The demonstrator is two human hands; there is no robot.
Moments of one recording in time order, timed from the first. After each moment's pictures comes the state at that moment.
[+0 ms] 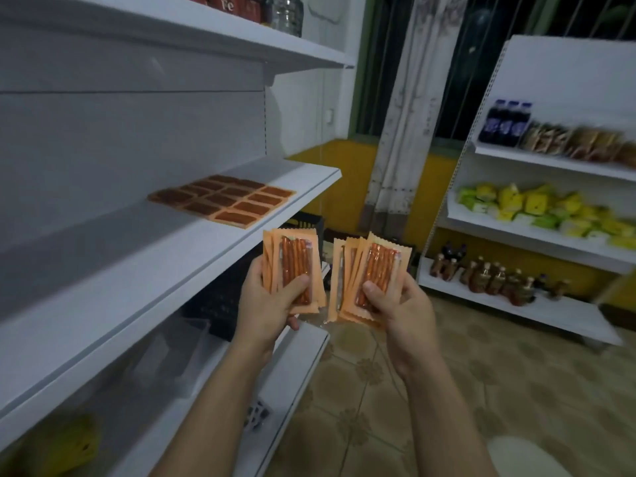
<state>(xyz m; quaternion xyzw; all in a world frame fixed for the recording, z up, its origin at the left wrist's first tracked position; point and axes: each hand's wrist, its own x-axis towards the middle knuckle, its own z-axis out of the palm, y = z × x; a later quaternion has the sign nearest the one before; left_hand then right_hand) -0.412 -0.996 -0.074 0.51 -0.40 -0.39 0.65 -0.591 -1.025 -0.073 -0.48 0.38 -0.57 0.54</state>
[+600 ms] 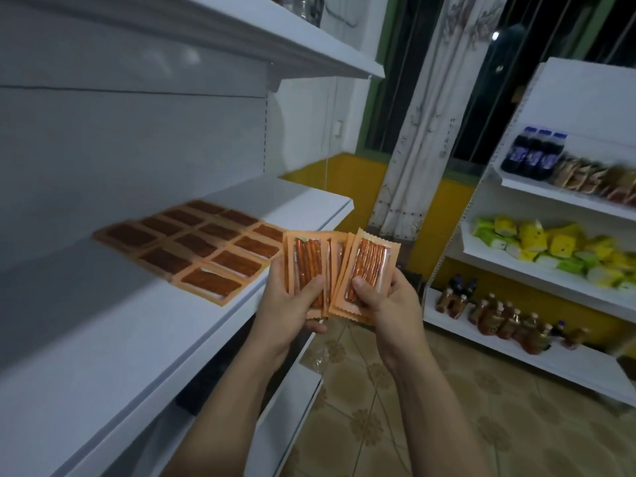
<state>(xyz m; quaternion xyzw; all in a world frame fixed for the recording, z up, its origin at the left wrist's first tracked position) -0.359 -1.216 -0.064 0.45 -0.42 -0.45 0.65 -0.506 -1.252 -0.051 -0.54 0.40 -0.54 0.52</state>
